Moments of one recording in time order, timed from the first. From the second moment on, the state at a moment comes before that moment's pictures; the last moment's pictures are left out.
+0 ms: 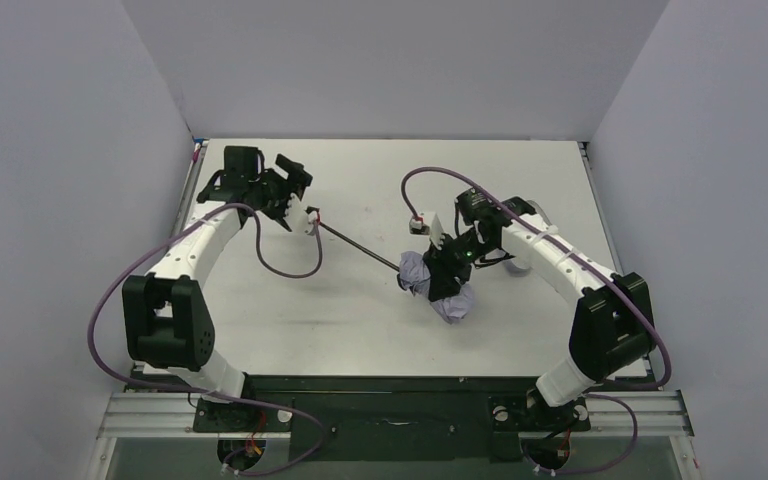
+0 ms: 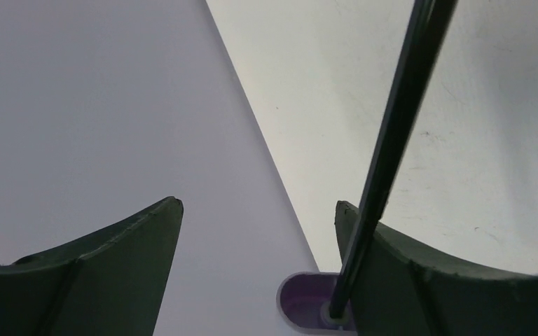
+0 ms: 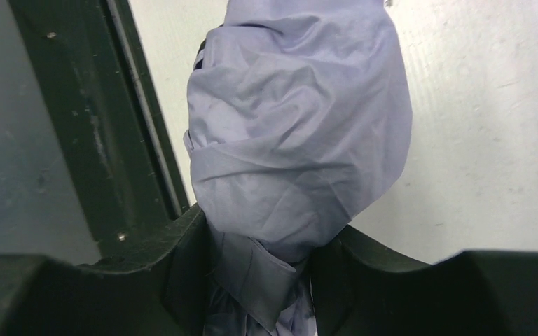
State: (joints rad) left arm -0.09 1.62 1.28 -0.45 0.48 1.96; right arm 0.46 1.56 1.22 -0.96 -0.71 -0.62
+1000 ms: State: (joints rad) left arm -0.38 1.13 1.17 -0.66 0.83 1.35; right arm 0.43 1.48 1.25 -0.47 -0.84 0.11
